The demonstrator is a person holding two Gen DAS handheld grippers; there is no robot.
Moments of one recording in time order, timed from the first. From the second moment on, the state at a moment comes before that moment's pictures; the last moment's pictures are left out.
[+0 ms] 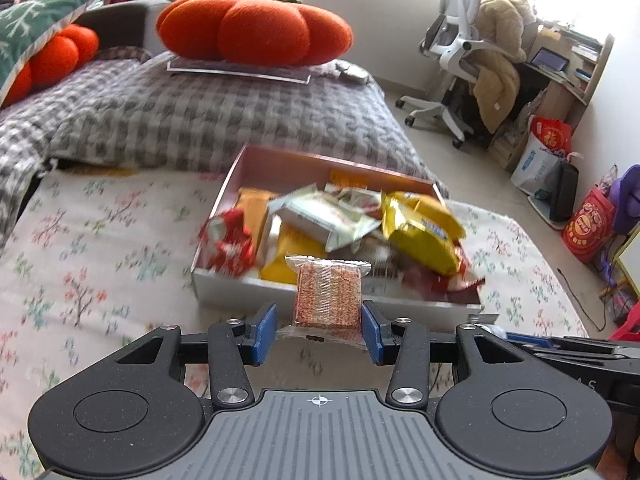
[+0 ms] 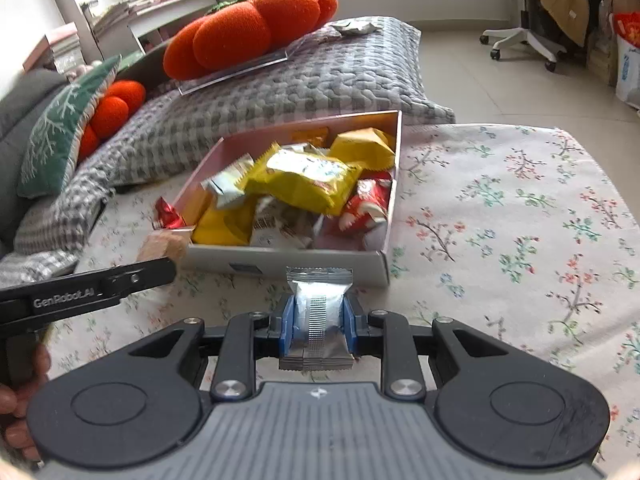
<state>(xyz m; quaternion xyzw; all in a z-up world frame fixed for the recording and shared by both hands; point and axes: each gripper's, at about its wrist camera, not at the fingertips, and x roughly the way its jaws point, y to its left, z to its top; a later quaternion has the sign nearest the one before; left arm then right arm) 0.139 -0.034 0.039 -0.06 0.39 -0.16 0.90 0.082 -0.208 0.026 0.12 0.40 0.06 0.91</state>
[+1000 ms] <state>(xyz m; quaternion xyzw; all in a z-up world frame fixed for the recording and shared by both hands) 0.200 -0.041 0.006 -0.07 0.40 -0.20 0.89 0.146 -0.205 0.015 0.23 0.38 0.08 0.89</state>
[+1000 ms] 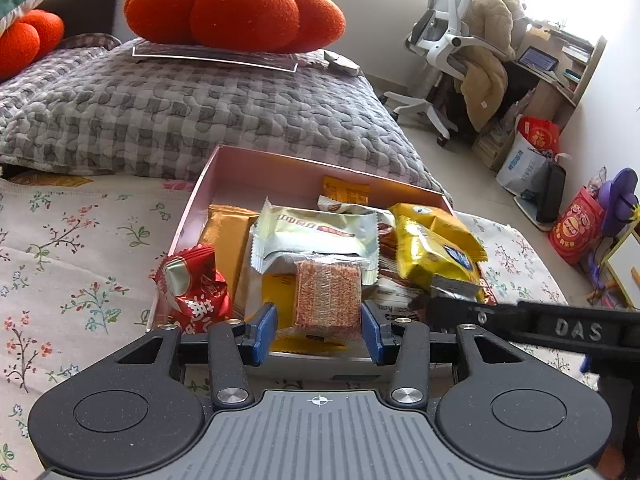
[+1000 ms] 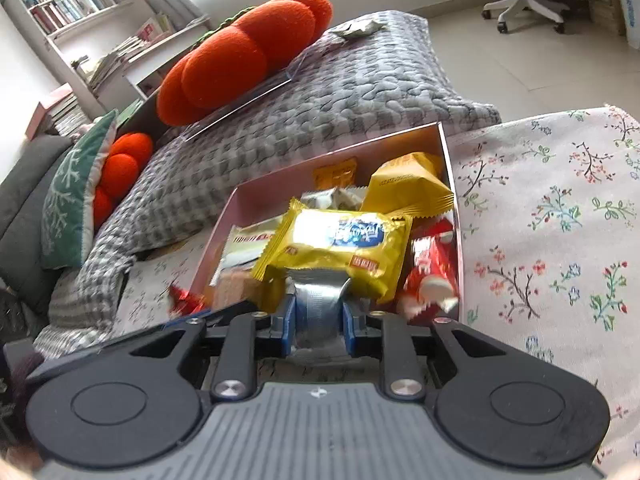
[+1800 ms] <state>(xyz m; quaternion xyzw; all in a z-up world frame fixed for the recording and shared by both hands) 0.188 -0.026 0.026 -0.10 0.39 -0.19 0.90 0.141 -0.211 0.030 0.21 0.36 0.06 0.91</state>
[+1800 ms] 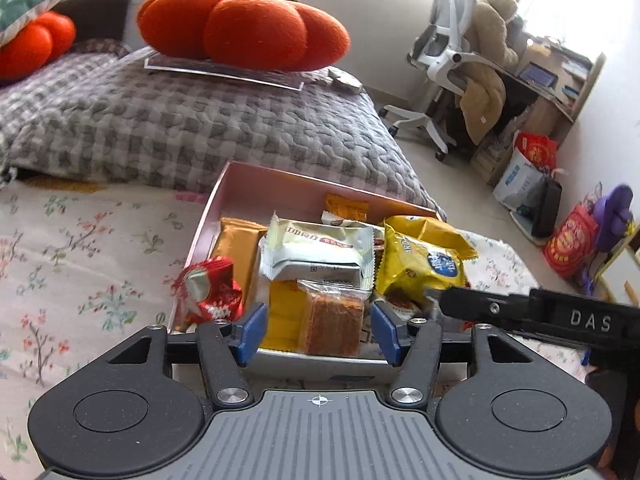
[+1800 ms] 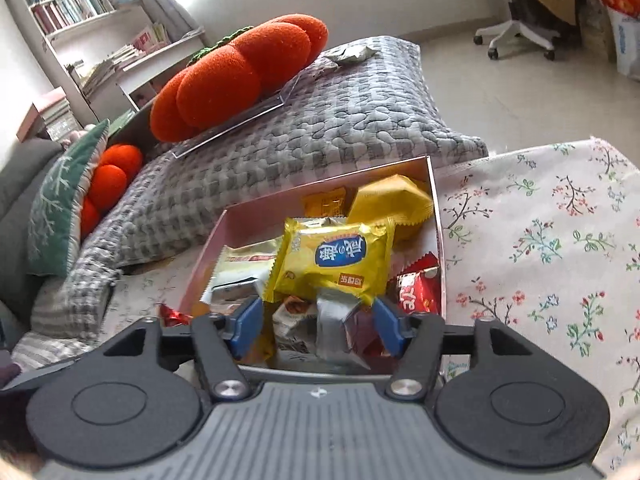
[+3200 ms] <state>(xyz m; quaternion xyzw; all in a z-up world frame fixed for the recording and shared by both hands) 0.042 -0.007 0.045 -0.01 0.38 -0.09 0.92 0.003 -0.161 0.044 0.08 0.37 0.06 0.92</state>
